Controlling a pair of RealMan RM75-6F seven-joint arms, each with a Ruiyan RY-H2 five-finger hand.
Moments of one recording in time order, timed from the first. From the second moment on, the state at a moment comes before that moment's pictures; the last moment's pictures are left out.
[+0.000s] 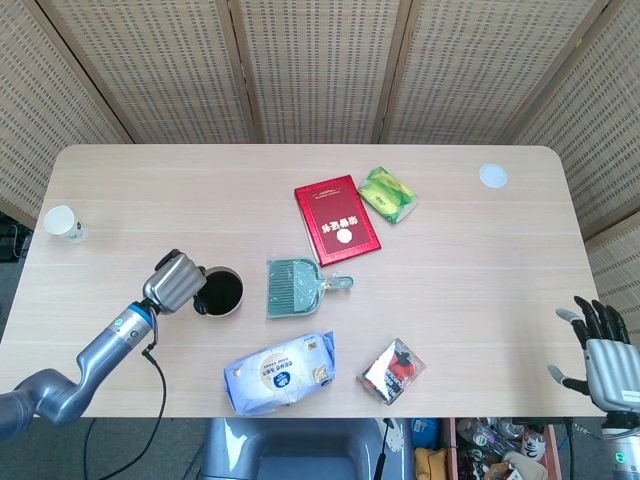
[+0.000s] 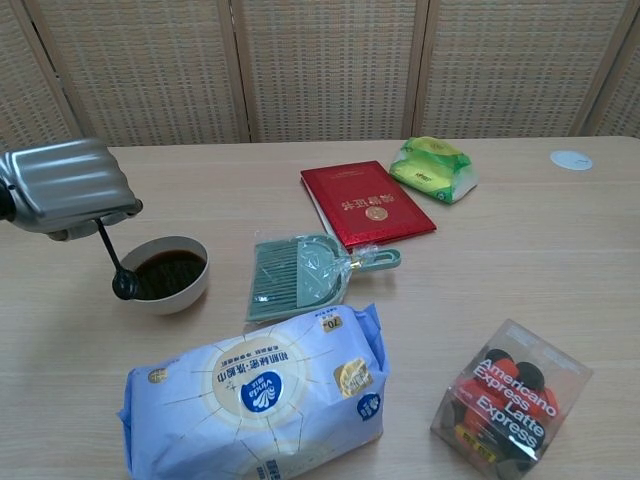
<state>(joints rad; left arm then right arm) -0.72 -1.41 -0.02 -1.33 1.43 0.92 0.98 0.04 -1.17 0.06 -1.52 -1.44 1.45 0.01</state>
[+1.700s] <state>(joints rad) -0.83 -1.59 -0.05 -1.14 1.32 0.87 1.02 0.03 -1.17 0.07 -1.51 -1.42 1.45 0.02</state>
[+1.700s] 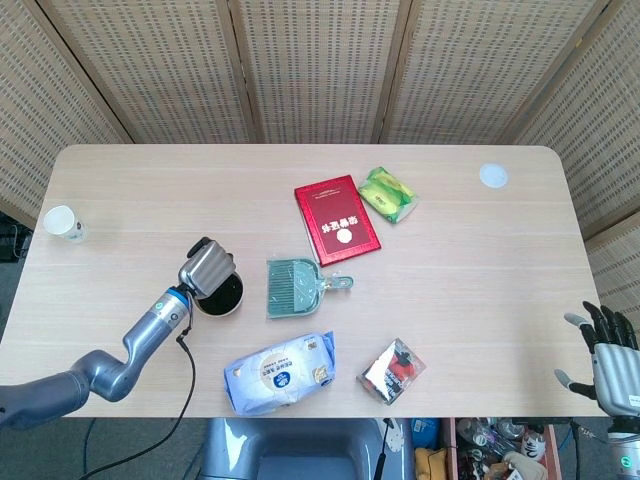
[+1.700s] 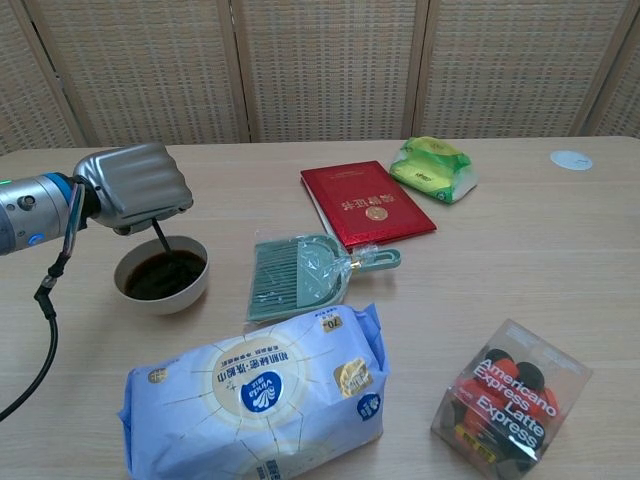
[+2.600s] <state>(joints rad) -0.84 -1.60 -0.05 -1.15 1.30 0.87 0.99 0.01 -1.17 0.07 -1.50 -1.42 1.46 0.04</state>
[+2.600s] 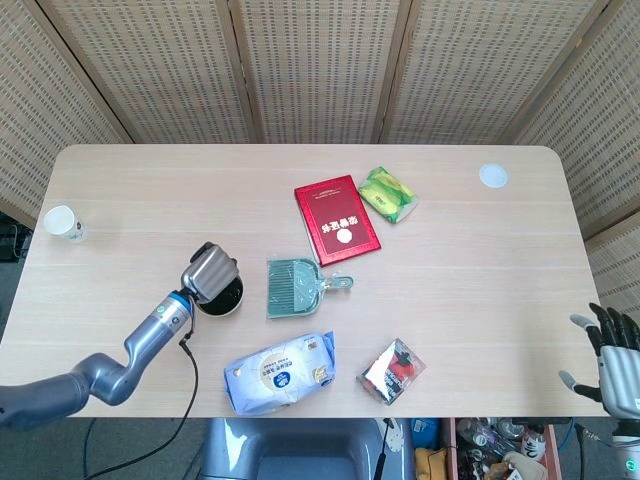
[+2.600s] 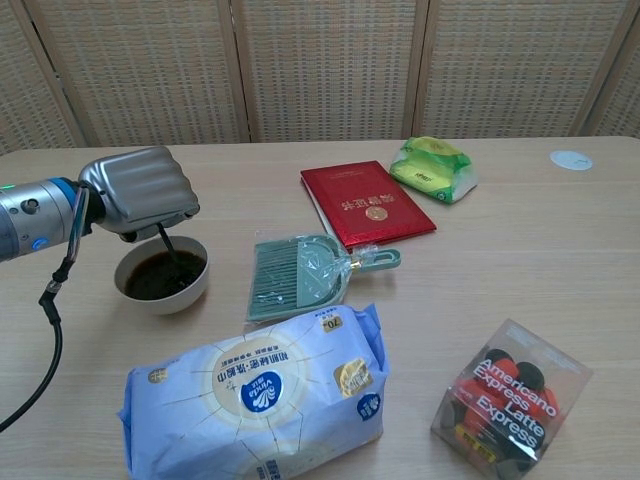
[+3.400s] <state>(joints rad) -0.80 -1.52 0.00 -1.25 1.32 0.90 0.95 0.01 -1.18 0.07 -1.49 -1.41 1.46 0.05</state>
